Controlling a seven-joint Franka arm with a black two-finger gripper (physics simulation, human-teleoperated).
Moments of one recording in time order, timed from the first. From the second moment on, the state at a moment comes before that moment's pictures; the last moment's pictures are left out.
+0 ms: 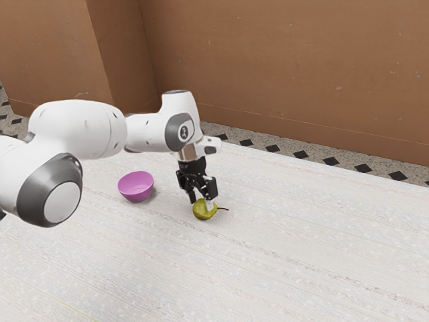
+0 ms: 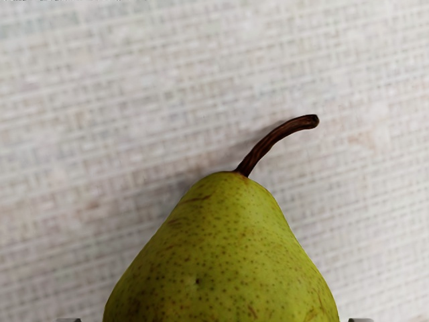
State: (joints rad) arm -0.23 0.71 0.22 -1.45 -0.35 1.98 0.37
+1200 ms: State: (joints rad) arm -0.23 0.67 0.24 -1.48 -0.36 2.05 0.34
